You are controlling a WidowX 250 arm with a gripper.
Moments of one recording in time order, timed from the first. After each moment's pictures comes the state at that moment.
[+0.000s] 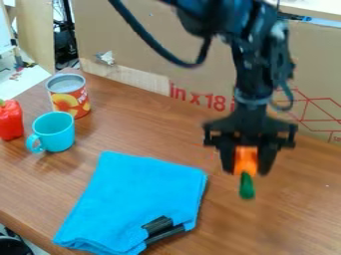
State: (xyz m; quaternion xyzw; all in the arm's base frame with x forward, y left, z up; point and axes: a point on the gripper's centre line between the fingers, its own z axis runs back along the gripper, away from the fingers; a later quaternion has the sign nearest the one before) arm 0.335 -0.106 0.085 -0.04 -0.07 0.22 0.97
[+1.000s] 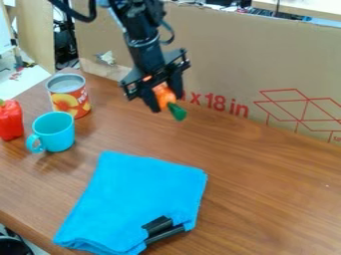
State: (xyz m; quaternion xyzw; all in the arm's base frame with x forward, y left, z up) arm 0.367 0.038 0.098 -0.11 -0.10 0.51 0.85
